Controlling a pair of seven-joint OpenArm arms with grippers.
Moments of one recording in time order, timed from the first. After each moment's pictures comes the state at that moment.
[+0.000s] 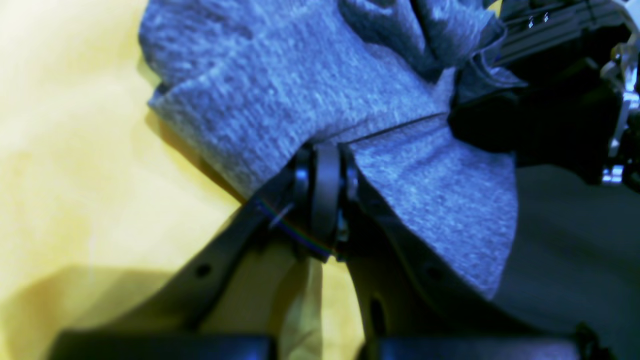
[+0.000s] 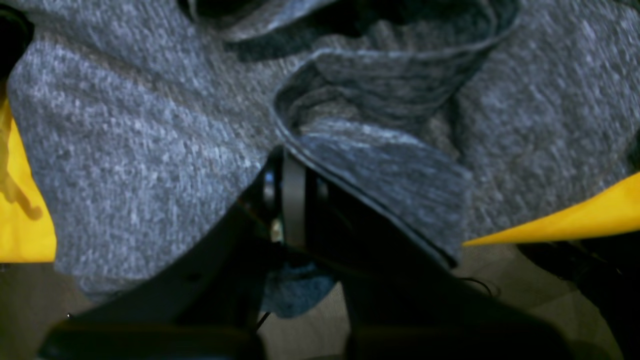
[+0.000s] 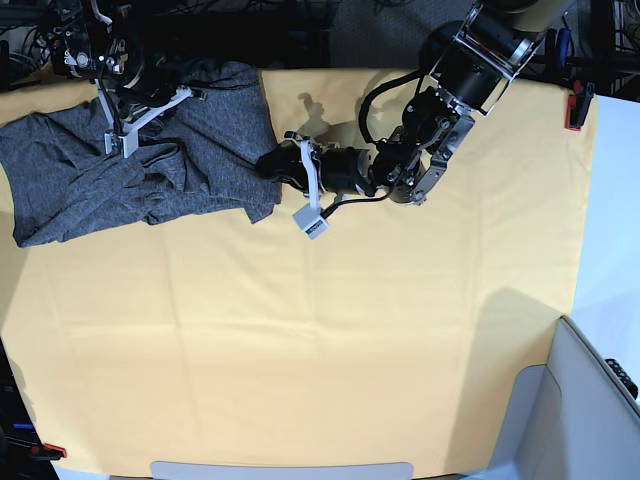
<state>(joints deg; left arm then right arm) -13.7 -10.9 34.9 67.0 -52.2 -28.2 45.6 -28.9 28.9 -4.5 117.8 35.6 -26.3 -55.9</state>
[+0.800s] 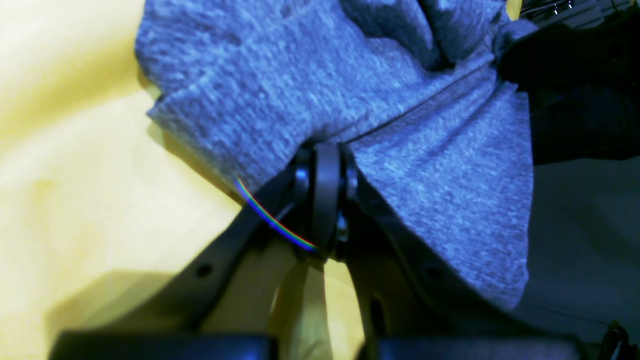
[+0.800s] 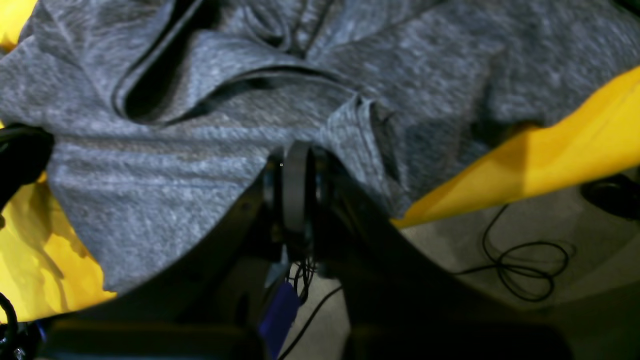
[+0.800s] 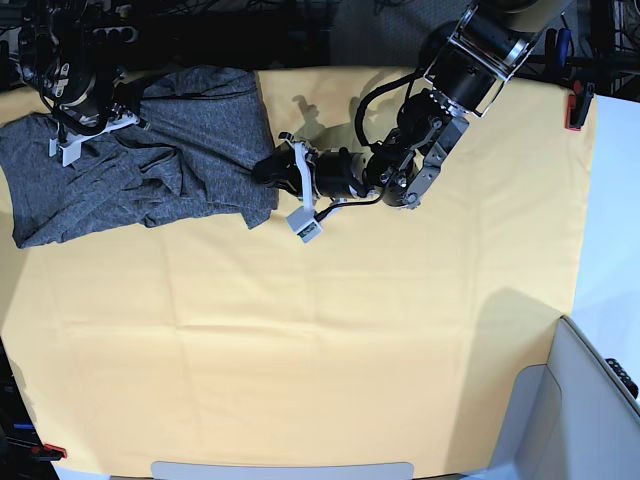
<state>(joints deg) -13.8 -10.0 34.7 66.9 -48.0 -28.3 43.9 -28.6 28.5 13.2 117.4 48.7 -27.6 -62.9</state>
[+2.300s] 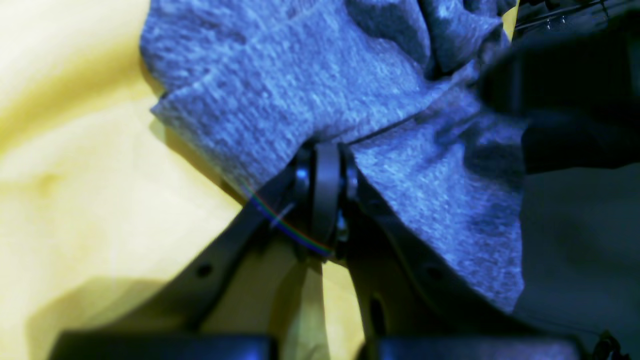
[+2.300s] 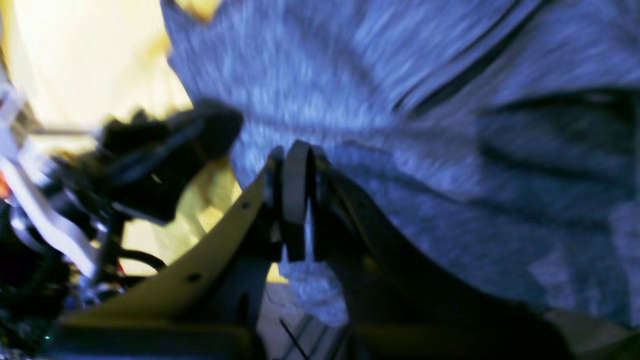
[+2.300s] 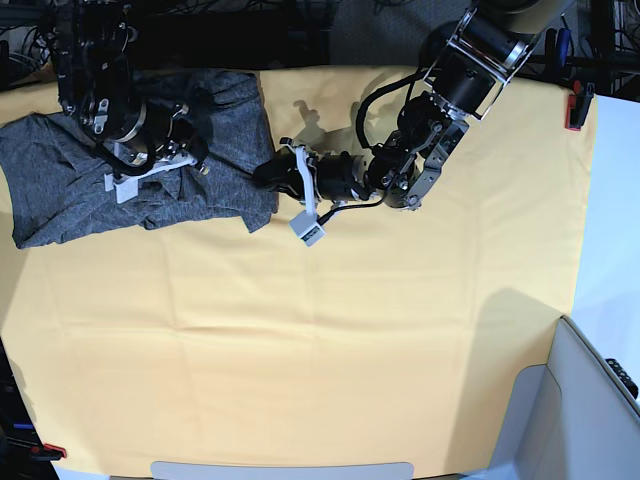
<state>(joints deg) -14.1 -10.0 34.7 64.3 -48.9 -28.9 42.5 -15.2 21.3 -0.2 117.3 51.8 -33.8 -64.0</state>
